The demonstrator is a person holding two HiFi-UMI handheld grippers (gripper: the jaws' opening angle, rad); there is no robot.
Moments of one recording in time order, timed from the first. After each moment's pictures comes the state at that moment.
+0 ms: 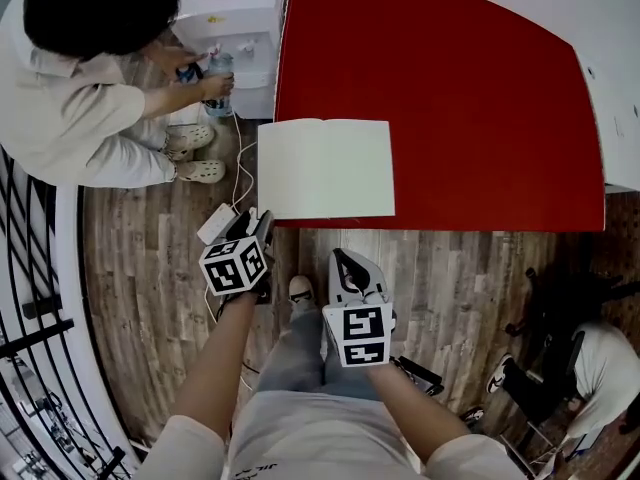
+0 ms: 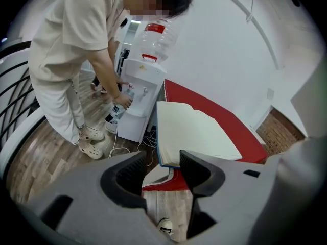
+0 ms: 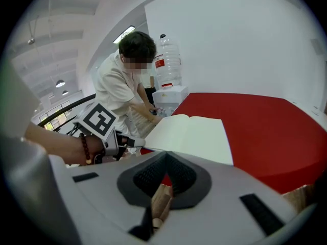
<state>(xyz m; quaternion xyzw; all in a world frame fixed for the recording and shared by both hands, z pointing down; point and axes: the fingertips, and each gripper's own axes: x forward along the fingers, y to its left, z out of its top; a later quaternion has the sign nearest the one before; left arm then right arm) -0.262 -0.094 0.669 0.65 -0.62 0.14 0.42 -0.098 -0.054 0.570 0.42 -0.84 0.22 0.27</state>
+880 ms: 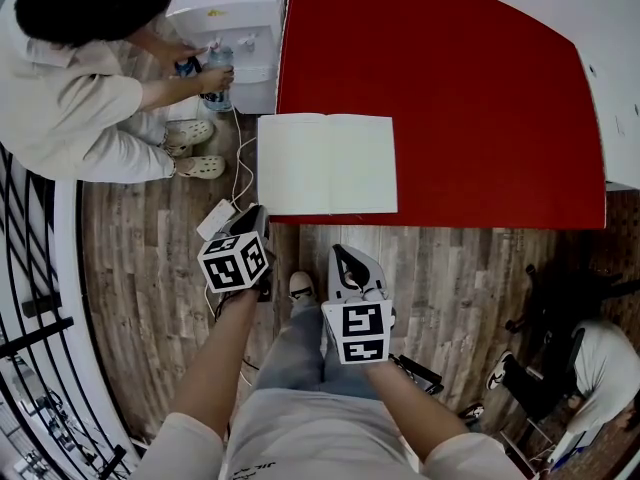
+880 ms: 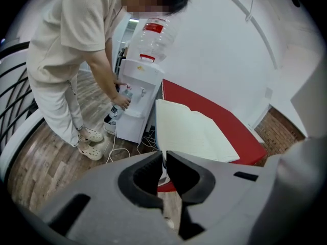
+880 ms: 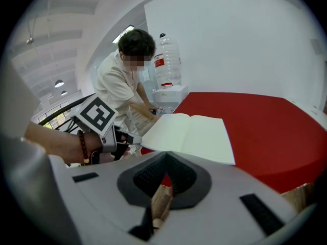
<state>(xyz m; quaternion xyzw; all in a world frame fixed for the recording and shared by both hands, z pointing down) -0.262 -0.098 0.660 0.66 -0.61 0.14 0.41 -0.104 -0.055 0.575 0.43 -0.84 0.22 0.27</state>
